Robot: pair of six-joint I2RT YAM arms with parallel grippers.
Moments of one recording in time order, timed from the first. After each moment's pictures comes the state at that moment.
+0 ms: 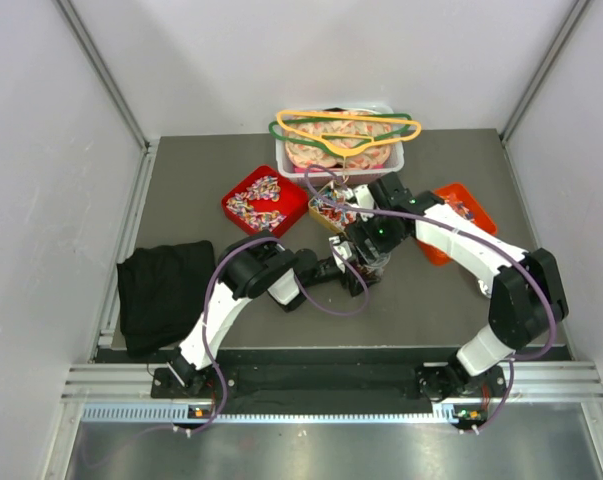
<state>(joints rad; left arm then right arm) -0.81 2.39 0.89 1.55 0.51 -0.03 0.54 1.57 1.22 -0.76 -0.09 -0.14</state>
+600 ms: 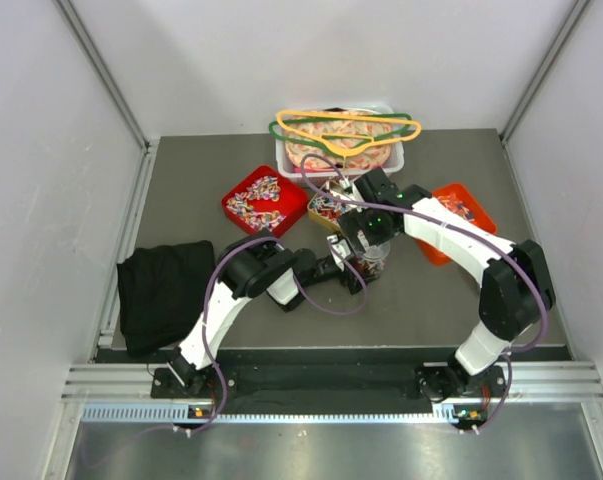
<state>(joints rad) -0.81 2.39 0.88 1.56 0.47 -0.02 0.59 1.64 1.32 -0.78 0.09 0.04</state>
